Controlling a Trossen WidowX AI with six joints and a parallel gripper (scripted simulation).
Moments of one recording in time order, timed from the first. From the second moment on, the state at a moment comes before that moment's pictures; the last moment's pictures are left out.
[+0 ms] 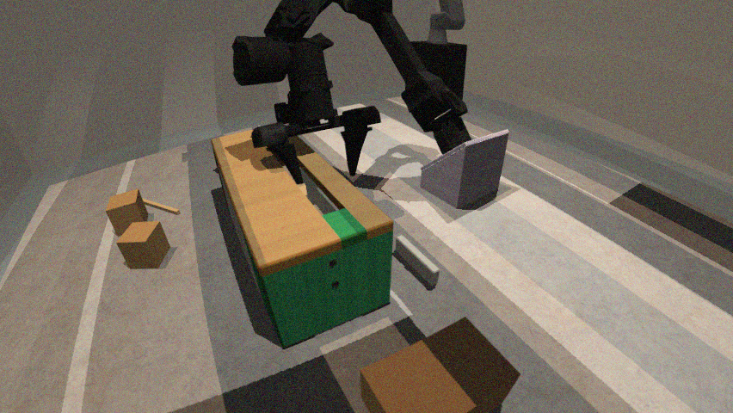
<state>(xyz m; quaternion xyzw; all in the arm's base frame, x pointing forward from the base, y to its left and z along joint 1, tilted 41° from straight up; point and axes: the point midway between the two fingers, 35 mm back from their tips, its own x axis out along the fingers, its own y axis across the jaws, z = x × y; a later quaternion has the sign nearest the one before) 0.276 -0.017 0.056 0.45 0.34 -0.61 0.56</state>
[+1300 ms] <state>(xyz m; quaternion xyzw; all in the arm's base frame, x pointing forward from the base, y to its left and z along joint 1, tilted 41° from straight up) 0.280 -0.007 0.046 0.45 0.34 -0.61 0.56</state>
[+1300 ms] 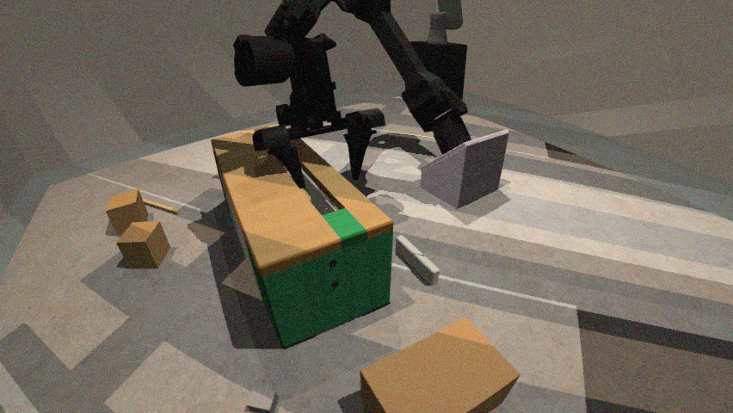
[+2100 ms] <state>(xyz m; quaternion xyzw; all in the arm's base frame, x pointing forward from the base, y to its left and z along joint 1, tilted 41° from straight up) 0.280 -0.006 0.046 0.45 0.34 -0.61 0.56</state>
